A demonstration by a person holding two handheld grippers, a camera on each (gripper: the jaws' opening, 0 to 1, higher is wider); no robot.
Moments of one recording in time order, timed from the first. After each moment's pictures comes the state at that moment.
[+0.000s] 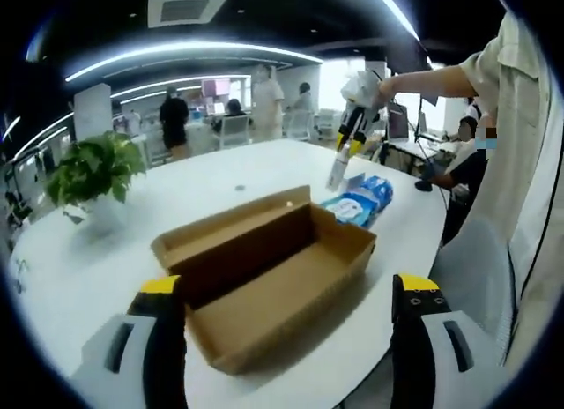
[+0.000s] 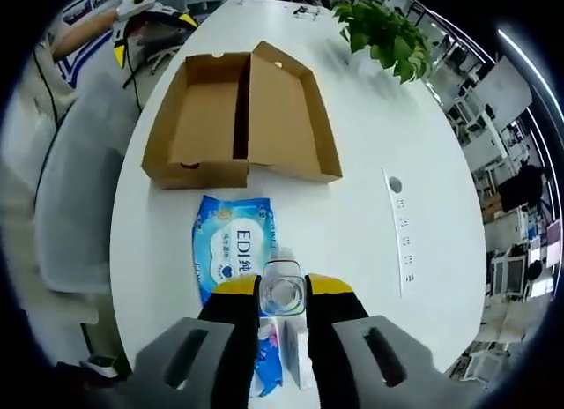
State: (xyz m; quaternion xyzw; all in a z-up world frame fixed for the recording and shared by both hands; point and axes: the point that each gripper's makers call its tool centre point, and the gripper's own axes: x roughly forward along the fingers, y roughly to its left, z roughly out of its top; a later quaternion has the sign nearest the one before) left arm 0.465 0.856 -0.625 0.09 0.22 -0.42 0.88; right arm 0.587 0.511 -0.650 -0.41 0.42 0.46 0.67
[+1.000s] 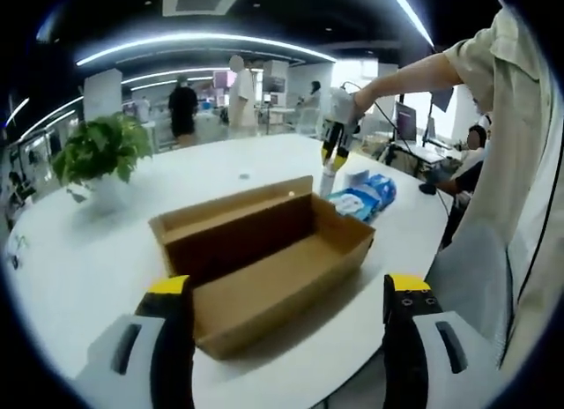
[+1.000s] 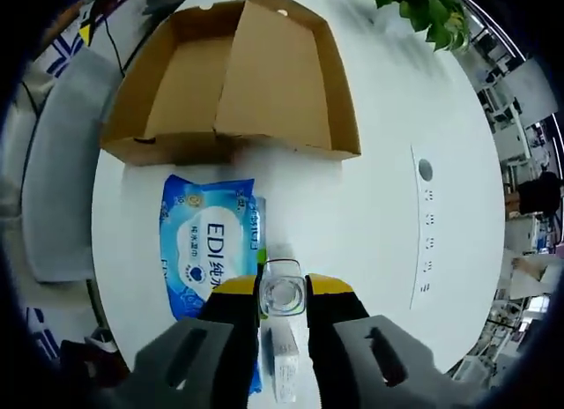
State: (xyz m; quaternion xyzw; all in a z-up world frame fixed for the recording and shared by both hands) left arm 0.455 0.859 -0.642 0.06 0.24 -0.40 0.88; right arm 0.617 0.520 -0.712 -0.44 0.48 0.46 0.60
